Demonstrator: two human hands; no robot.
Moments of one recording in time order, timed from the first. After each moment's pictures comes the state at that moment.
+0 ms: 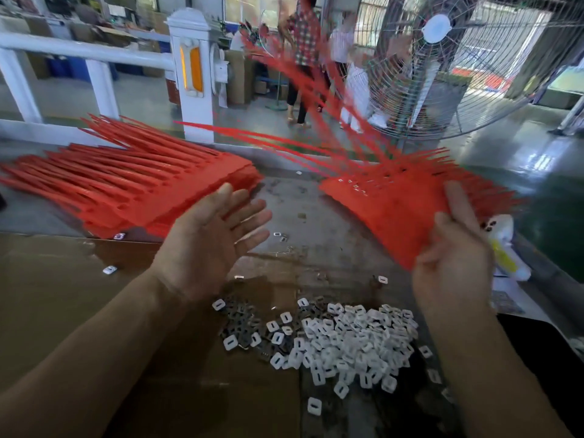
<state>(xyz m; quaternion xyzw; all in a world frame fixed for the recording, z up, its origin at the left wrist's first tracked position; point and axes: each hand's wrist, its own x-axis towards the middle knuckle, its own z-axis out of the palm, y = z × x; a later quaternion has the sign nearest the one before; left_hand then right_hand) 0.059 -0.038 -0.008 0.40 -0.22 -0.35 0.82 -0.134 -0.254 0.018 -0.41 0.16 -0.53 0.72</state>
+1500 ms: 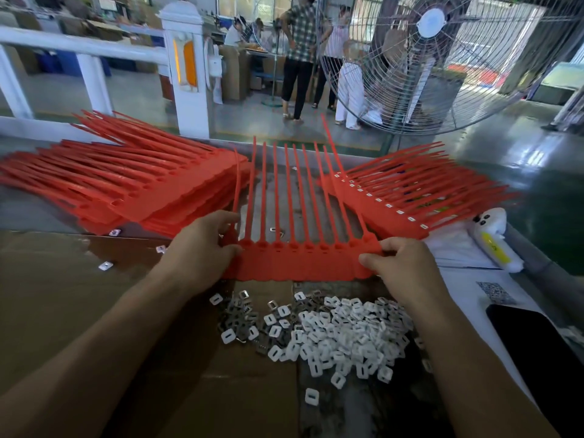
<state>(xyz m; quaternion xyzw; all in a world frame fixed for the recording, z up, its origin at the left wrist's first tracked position) 0.064 -0.029 -0.021 0.86 -0.32 -0.02 0.39 -0.134 -0.262 -0.014 -0.80 0.39 -0.23 0.39</state>
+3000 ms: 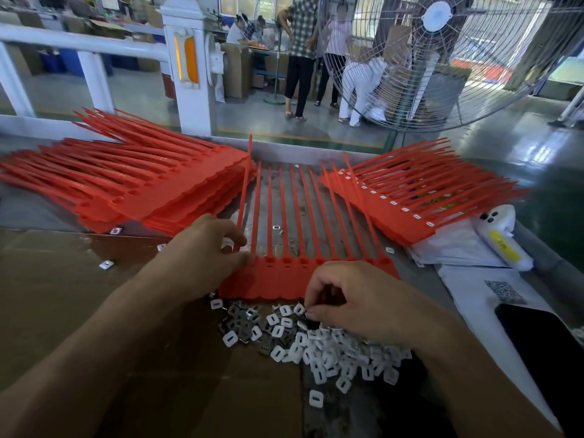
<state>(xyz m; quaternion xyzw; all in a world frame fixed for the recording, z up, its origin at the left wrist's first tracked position) 0.054 -0.018 -0.007 0.89 -0.36 -0.05 0.29 -0.134 -0.205 0.008 -0.96 0.06 0.00 0.28</state>
